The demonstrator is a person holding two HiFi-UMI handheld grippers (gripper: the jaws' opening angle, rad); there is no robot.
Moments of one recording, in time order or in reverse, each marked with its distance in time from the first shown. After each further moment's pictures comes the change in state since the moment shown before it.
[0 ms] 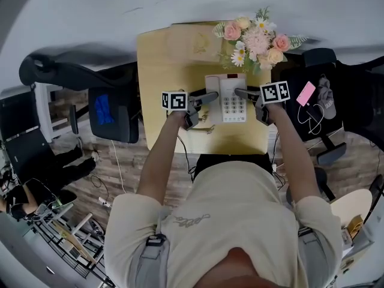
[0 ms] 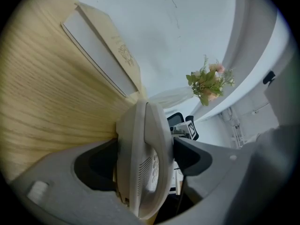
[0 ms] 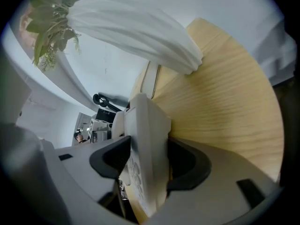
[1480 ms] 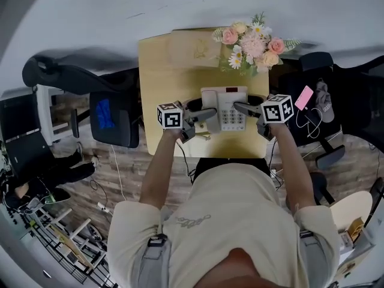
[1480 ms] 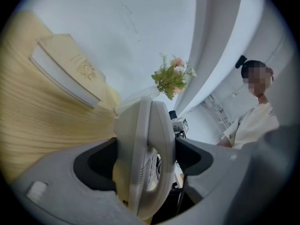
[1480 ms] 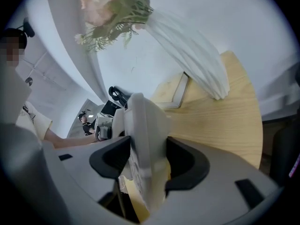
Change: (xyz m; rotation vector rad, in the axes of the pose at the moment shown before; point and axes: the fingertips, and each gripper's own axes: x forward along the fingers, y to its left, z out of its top) left arm -0.026 -0.073 -0.011 0.239 -0.030 -0.139; right arm -0.036 0.075 -0.011 -0.245 -0.035 0.026
